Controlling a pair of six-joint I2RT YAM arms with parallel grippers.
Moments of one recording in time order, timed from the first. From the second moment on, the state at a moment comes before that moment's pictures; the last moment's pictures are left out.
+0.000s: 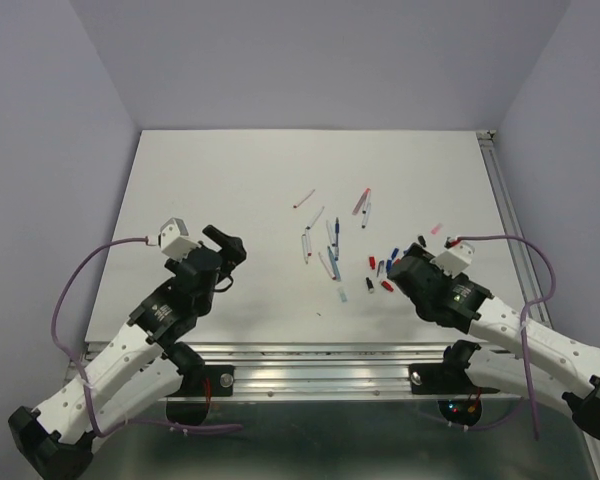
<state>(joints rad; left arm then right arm) -0.68 0.63 0.60 -0.48 -0.64 -1.01 0.83 0.86 0.62 -0.79 0.83 1.26</state>
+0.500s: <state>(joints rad) -0.68 0.75 0.60 -0.47 -0.63 -0.99 0.83 0.86 0.62 -0.67 0.85 1.16</state>
